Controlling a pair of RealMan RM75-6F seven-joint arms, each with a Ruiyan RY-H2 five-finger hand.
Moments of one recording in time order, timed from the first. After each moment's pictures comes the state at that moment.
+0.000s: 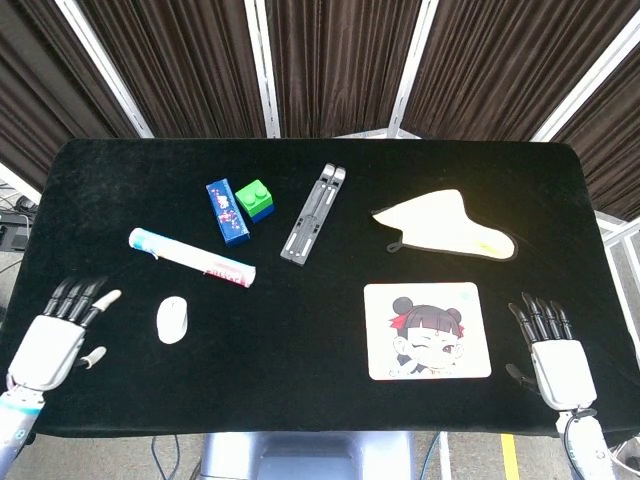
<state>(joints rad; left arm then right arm) -0.20 -1.27 0.02 -1.30 1.75 1.47 0.05 0.09 -1.33 0.02 -1.40 -1.59 1.52 -0.11</state>
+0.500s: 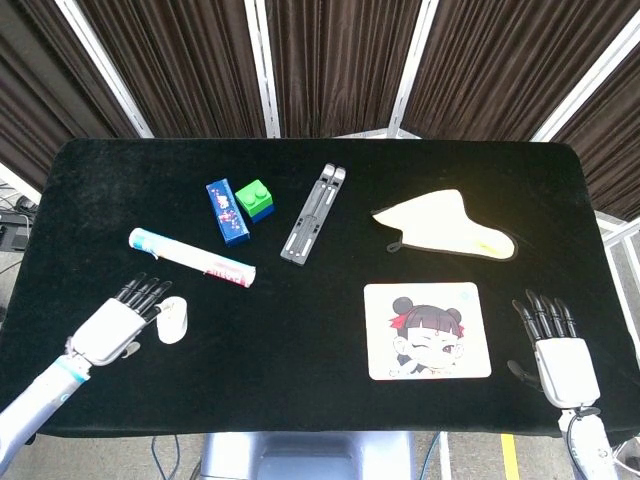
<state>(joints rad) -0.40 -1.34 0.06 -1.17 1.84 1.21 0.09 0.09 -1.34 0.03 -1.37 -1.60 1.54 -0.10</state>
